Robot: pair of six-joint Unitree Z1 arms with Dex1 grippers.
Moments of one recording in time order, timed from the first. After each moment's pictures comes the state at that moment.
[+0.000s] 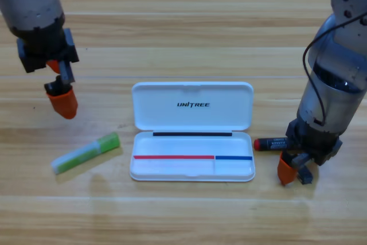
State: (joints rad) arm 0 -0.61 1.91 -1.65 1.21 0.12 0.55; arm 1 0.80 2.05 -1.30 0.75 -0.05 0.15
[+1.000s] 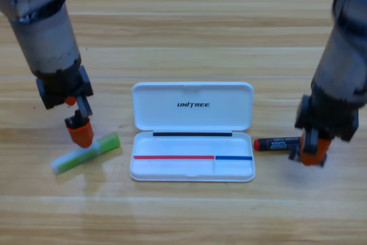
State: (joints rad) arm 0 -0.61 1.95 -1.43 0.96 0.09 0.47; arm 1 0.80 1.94 -1.48 1.04 0.07 -0.49
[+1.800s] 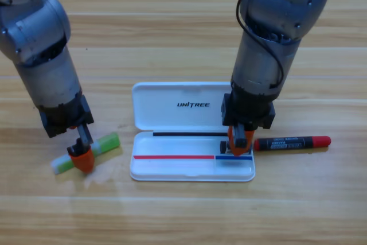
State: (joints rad) arm 0 -0.62 1.96 -1.22 0.74 0.09 0.46; arm 1 0.88 2.21 -1.83 1.10 0.10 -0.73
